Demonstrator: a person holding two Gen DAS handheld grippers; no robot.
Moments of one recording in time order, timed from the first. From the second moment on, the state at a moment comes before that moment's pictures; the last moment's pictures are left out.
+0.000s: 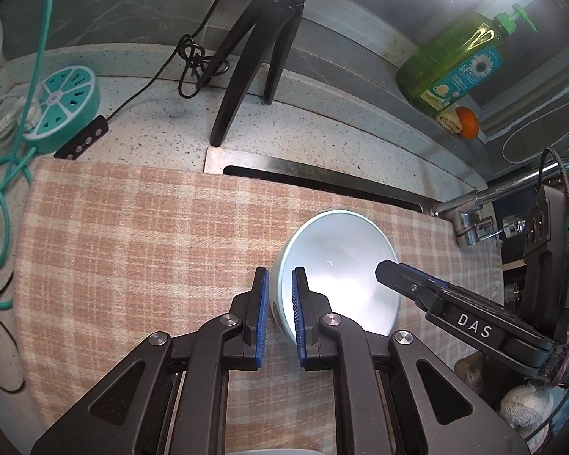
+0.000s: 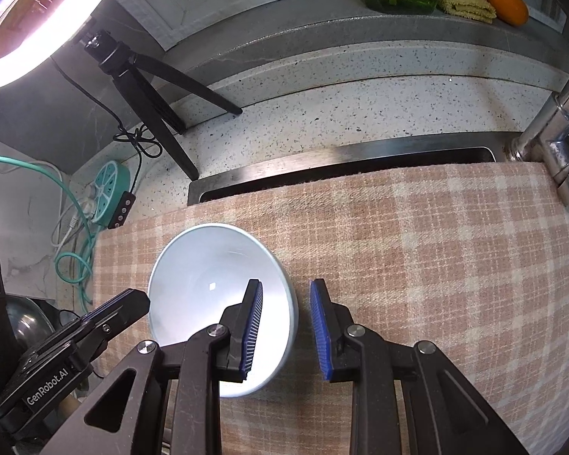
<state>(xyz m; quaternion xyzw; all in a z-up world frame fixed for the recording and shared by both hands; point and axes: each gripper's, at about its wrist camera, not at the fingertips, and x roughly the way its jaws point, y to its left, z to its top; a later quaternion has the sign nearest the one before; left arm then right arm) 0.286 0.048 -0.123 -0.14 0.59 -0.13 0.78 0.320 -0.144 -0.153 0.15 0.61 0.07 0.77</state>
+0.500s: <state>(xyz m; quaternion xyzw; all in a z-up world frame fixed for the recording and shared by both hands) 0.286 0.043 -0.131 -0.14 0.60 -0.12 0.78 0.319 -0.144 -0.155 0.15 0.62 0.07 0.77</state>
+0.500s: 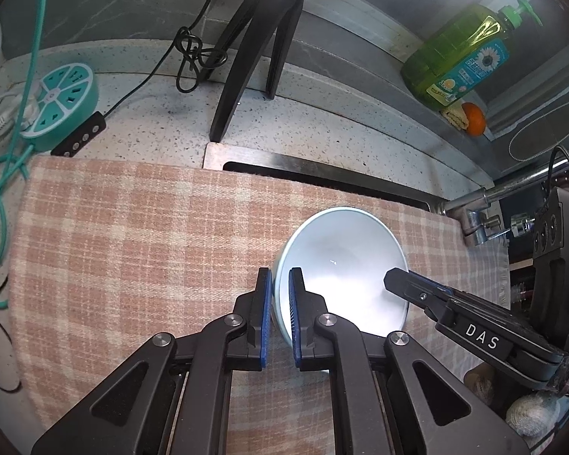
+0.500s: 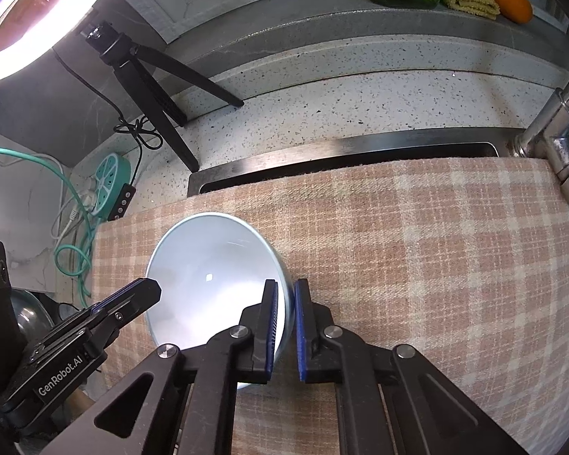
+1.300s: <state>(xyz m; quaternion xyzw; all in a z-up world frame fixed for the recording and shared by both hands) 0.252 0.042 -0.085 -0.15 0.56 -0.11 0.81 0.292 -0.152 -0.115 0.16 0.60 0.10 0.78</state>
